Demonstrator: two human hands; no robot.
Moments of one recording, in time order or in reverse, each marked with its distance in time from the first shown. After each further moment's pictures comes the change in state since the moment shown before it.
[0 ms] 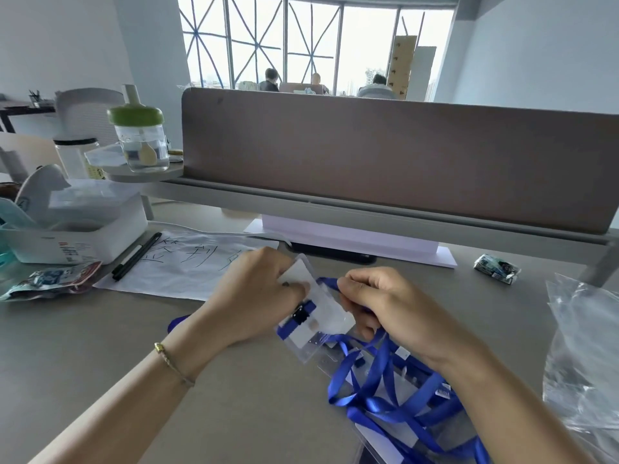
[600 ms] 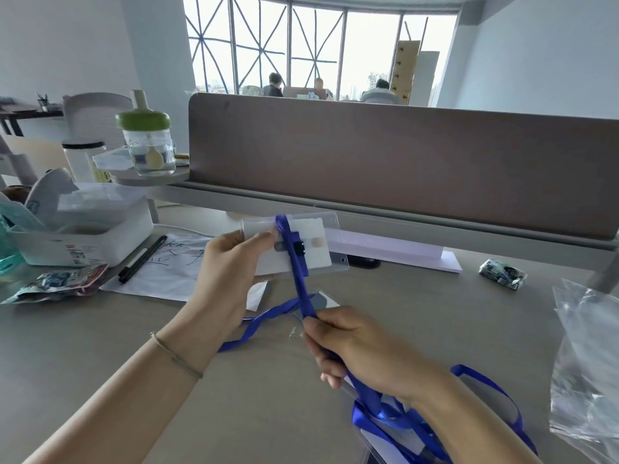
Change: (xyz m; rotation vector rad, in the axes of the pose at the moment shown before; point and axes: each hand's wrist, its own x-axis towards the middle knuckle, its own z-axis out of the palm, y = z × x) left_hand 0.015 -0.011 -0.009 -0.975 0.310 -0.328; right_hand -0.006 -0.001 0.043 0.032 -0.236 0.068
